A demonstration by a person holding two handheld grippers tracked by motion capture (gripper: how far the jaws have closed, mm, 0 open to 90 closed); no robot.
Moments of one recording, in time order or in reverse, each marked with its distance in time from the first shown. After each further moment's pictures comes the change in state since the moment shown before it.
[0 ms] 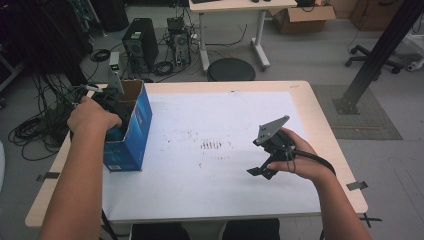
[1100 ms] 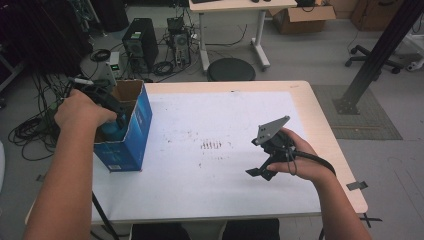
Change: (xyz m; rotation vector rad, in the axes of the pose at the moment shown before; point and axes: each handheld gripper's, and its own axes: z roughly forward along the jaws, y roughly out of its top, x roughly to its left) left arm -0.004 -0.025 -0.043 -0.056 0.005 -0.007; right arm 0.007 0.007 -0.005 -0.017 0.000 -0.025
